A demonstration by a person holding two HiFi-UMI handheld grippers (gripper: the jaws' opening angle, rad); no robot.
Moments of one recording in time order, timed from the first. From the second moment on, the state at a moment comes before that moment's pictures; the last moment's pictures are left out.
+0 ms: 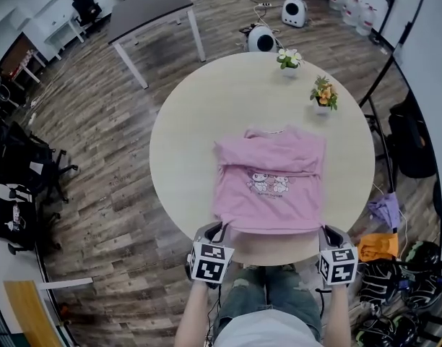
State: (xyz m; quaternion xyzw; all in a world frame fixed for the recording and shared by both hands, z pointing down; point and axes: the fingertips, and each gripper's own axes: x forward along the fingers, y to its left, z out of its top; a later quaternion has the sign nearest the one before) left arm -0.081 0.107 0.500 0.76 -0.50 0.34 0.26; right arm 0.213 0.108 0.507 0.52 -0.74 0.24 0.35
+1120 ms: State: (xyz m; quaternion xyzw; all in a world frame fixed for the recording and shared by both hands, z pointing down) left arm -0.066 0.005 0.456 0.73 -0.55 0.32 0.27; right arm 0.220 -0.031 0.473 0.45 -0.81 0.21 0.31
